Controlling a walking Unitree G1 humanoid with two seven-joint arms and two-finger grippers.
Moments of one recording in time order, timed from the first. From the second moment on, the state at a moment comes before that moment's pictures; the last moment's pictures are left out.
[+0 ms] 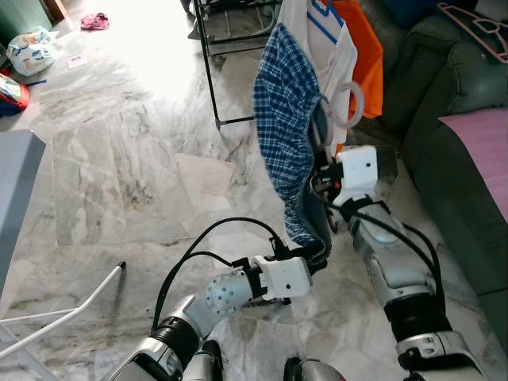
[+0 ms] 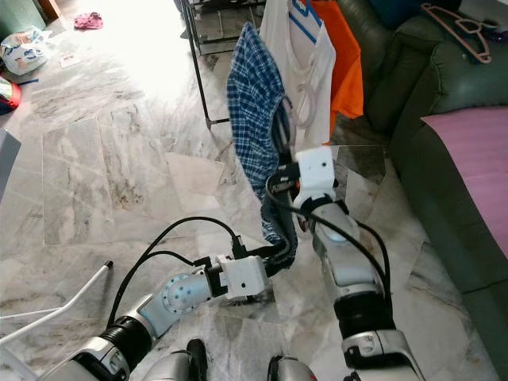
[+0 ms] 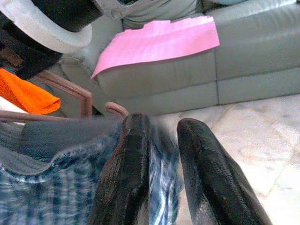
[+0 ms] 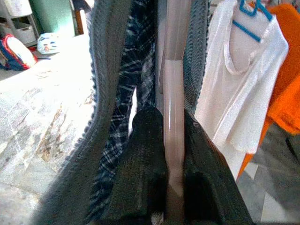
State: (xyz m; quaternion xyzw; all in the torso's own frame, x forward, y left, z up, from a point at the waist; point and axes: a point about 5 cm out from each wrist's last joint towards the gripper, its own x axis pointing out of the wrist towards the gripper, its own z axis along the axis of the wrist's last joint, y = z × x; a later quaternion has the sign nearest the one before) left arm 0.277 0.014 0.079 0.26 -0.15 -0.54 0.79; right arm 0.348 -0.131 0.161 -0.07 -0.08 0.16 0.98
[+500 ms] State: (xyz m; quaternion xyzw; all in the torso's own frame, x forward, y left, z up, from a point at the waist) left arm 0.293 0.038 0.090 0.23 -0.16 -0.47 0.84; right arm 0.340 -0.142 0.149 -0.15 -0.10 0.15 0.97
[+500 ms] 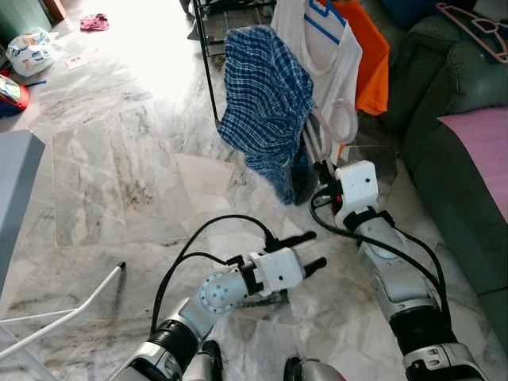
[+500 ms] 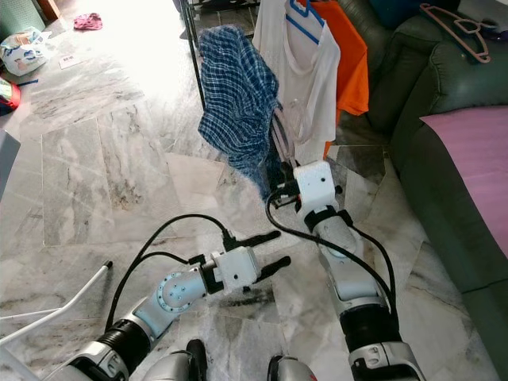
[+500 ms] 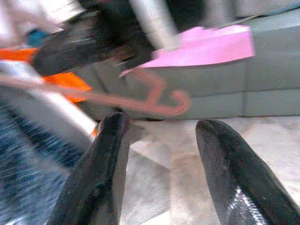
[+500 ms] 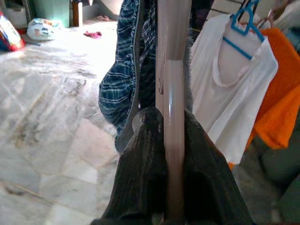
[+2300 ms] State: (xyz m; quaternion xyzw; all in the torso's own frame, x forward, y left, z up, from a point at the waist) left arm 0.331 0.120 0.154 0.45 -0.23 -0.45 0.73; right arm 0.284 -0.197 0.101 -0.20 0.05 0.46 0.86
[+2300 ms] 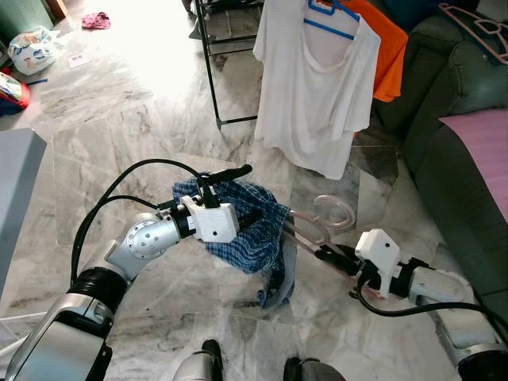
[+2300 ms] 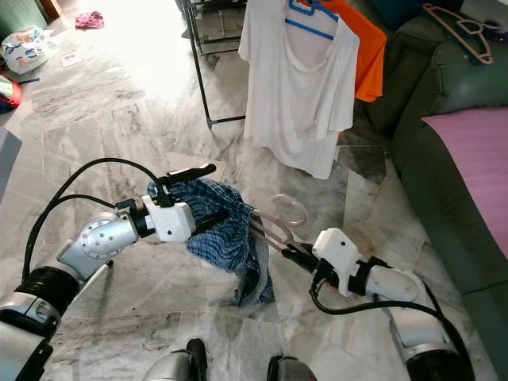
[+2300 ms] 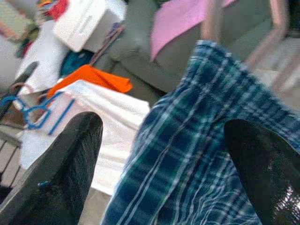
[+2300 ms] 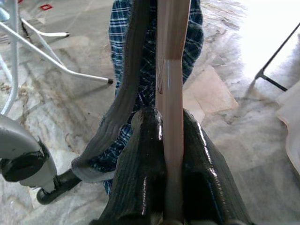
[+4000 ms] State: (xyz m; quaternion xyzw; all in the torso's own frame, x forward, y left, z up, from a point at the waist) left arm 0.334 0.127 0.120 0.51 -0.06 -0.57 0.64; right arm 0.281 -0.198 0.099 -0.30 0.10 0.52 0.80
